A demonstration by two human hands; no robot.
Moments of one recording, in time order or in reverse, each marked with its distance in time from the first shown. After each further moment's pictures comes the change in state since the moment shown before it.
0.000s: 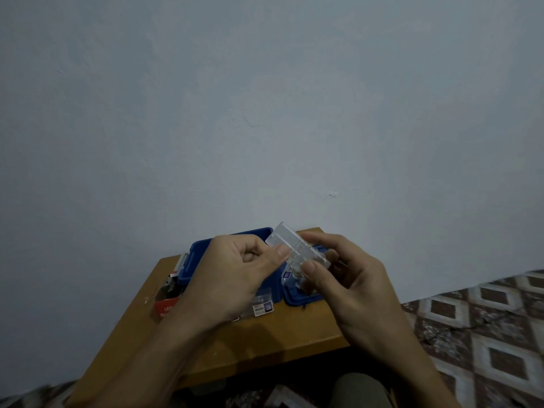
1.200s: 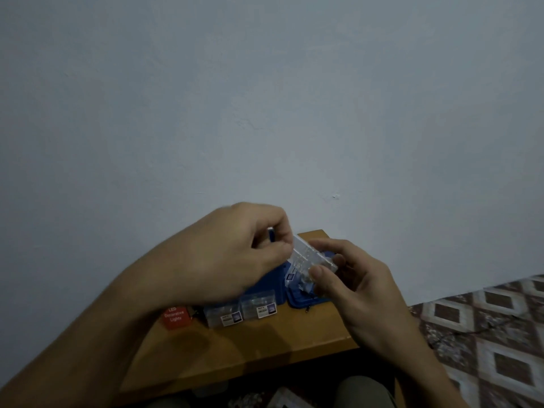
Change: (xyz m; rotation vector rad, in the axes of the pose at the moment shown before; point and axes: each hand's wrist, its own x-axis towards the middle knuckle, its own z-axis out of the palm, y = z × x) left_hand 0.004 0.054 -0.037 0.538 -0.299 0.180; right_hand 0.002 0.006 -0.005 -0.106 -0.003 0.043
